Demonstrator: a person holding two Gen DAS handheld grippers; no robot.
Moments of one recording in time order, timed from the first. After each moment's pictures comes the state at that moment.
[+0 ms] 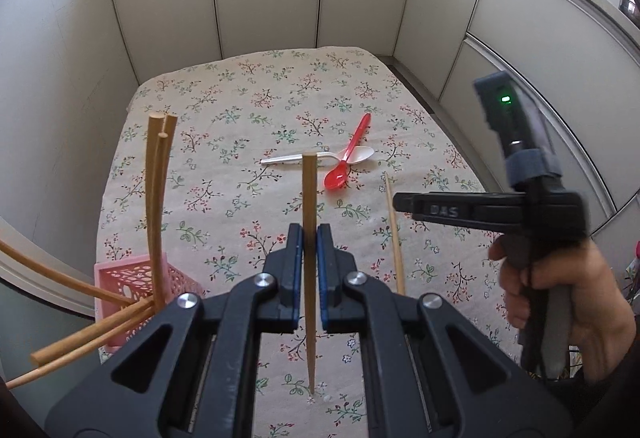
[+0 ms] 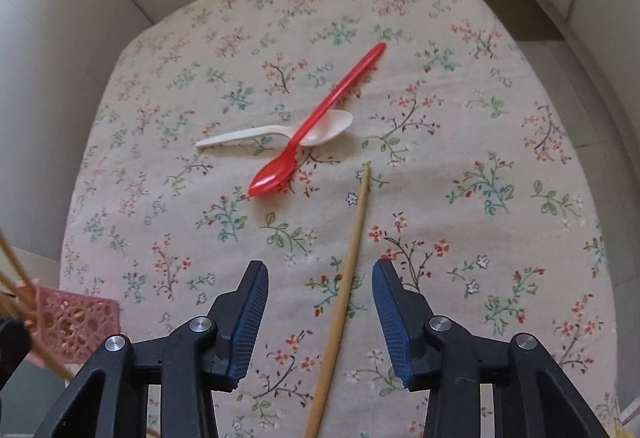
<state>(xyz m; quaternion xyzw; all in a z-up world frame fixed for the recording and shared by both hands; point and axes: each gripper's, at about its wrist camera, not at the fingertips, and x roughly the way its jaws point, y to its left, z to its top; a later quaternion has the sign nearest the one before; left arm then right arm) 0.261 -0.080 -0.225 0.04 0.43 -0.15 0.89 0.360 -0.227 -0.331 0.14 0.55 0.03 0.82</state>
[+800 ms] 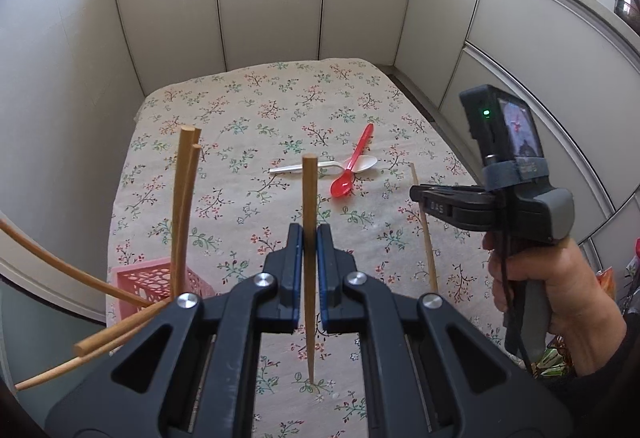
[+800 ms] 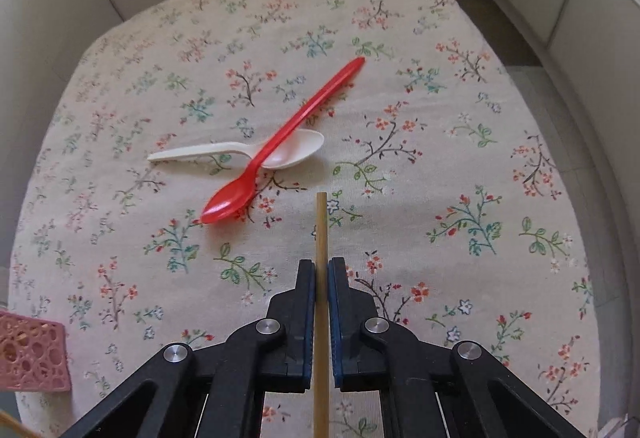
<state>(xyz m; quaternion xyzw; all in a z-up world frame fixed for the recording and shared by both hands) 0.247 -0.070 -0.210 0.04 0.41 -0.15 0.90 0.357 -0.228 -0.327 0.08 0.52 0.00 0.85</state>
